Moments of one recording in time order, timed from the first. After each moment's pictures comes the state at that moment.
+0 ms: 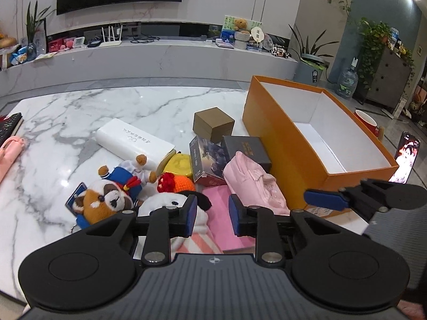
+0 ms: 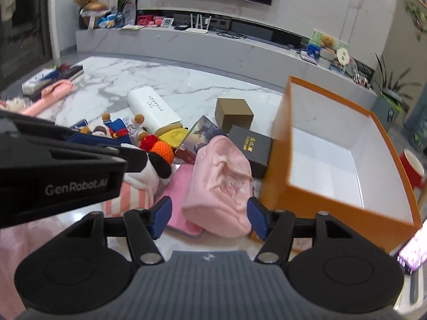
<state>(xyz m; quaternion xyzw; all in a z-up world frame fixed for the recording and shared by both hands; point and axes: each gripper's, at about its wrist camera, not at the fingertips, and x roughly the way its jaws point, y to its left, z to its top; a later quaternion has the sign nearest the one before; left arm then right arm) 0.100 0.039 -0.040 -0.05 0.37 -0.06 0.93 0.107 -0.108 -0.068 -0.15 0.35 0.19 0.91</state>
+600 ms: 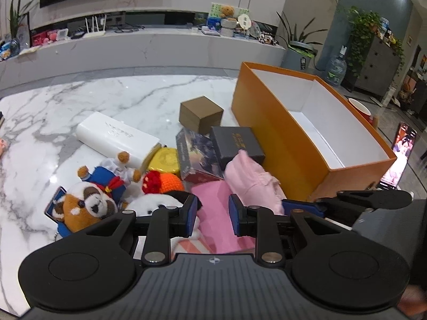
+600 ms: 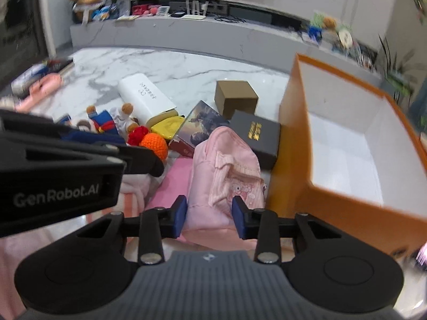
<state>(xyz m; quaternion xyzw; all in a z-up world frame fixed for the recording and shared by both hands) 0.121 0.038 -0.051 -0.05 0.39 -0.09 0.91 0.136 -0.110 -0.089 -0.10 0.39 0.18 0.90</state>
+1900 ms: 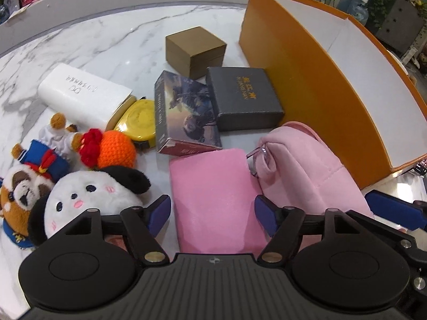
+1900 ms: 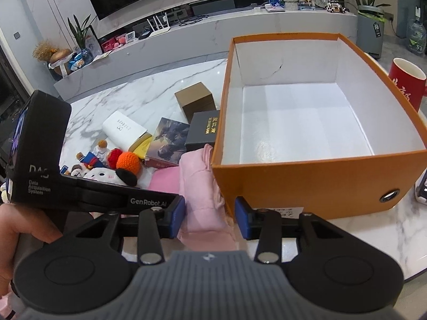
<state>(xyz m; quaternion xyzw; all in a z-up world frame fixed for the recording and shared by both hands) 0.196 0.003 -0.104 -0.03 0.53 -0.07 0.84 0.139 -0.187 -0.069 0.06 0.42 0.16 0.89</state>
